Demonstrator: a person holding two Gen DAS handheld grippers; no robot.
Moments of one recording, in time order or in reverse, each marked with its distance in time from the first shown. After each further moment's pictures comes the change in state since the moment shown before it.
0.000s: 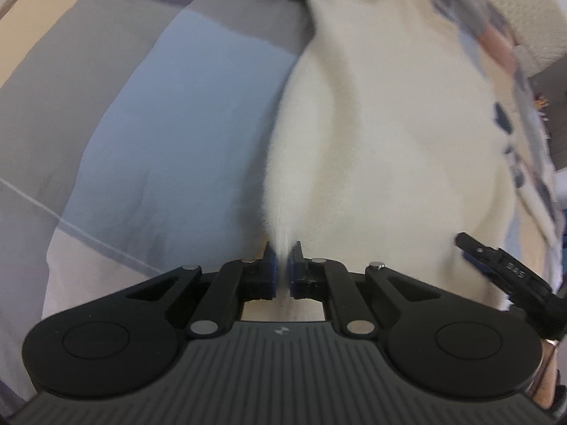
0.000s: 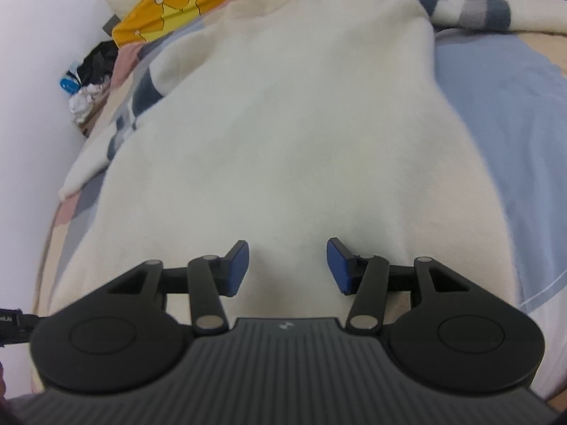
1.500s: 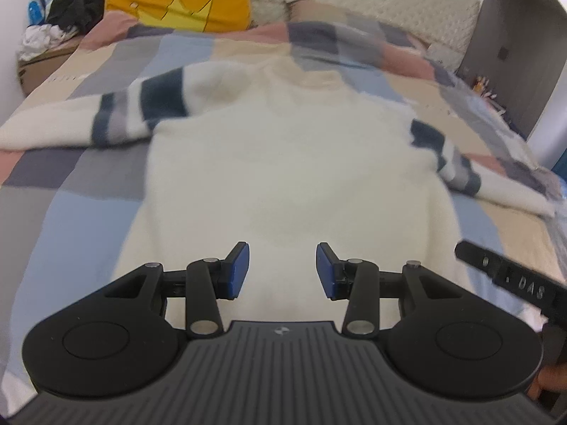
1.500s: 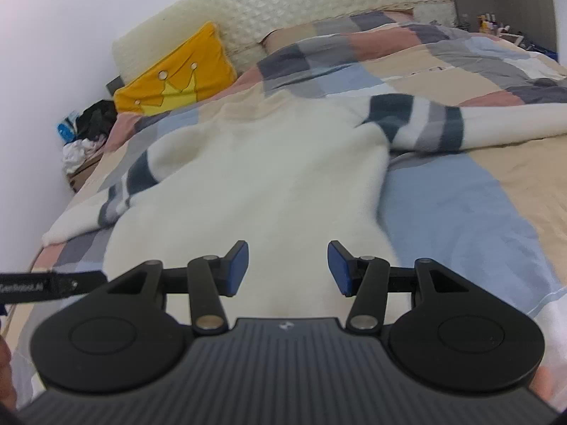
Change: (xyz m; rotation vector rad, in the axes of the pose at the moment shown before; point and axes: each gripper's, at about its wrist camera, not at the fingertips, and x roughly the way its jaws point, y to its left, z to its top) left arm 0.000 -0.178 -0.005 0.390 -0.405 -0.013; right arm -0.071 -0.012 0.015 -0.065 -0.359 -0.086
